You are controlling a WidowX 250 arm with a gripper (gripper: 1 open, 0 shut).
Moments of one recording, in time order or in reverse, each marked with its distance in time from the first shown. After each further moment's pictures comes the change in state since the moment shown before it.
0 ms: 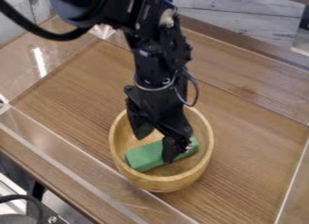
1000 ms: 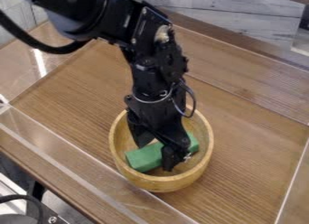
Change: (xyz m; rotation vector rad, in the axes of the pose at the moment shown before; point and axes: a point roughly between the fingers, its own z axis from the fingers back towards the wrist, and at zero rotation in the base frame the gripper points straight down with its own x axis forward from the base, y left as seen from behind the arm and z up) arm -0.006 -0.003 -0.010 -0.017 -0.010 -0.016
